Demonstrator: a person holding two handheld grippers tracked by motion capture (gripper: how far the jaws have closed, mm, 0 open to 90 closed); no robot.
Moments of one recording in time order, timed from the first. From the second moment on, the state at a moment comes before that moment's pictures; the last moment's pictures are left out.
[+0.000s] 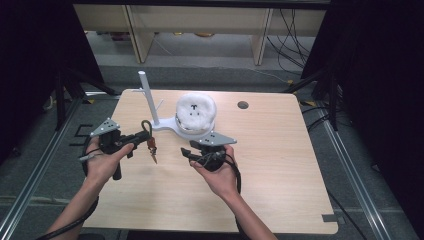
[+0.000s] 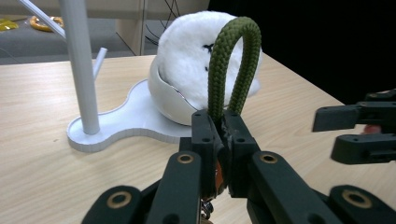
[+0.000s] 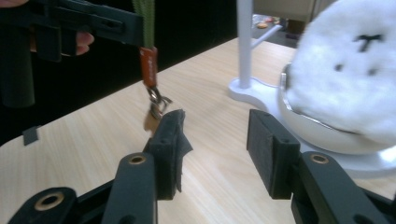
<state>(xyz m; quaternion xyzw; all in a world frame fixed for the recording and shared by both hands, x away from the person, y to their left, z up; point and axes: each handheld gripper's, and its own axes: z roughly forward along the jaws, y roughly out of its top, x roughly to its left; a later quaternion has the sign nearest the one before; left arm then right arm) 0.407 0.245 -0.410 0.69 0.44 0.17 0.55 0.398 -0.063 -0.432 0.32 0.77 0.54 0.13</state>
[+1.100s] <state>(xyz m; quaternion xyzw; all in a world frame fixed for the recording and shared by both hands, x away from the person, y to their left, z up) 0.442 0.277 -0.397 0.67 0.46 0.24 0.54 0.377 -0.179 -0.458 0.43 0.71 0.52 0.20</state>
